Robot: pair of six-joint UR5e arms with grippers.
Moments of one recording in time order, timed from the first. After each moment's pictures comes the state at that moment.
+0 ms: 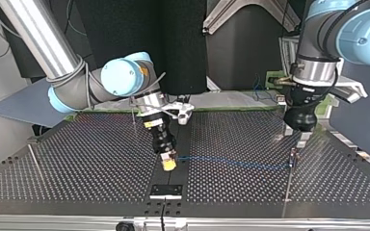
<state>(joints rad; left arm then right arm) 0.06 -1.36 -1.78 -3.19 -1.46 -1.70 2.29 -1.05 1.15 -0.30 1.57 1.62</state>
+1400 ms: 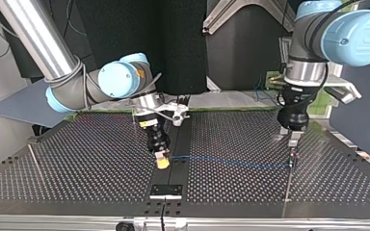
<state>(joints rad) -0.01 -1.39 -1.77 -3.18 -1.55 -1.57 2.26 -1.05 1.17 -0.29 1.59 1.61</state>
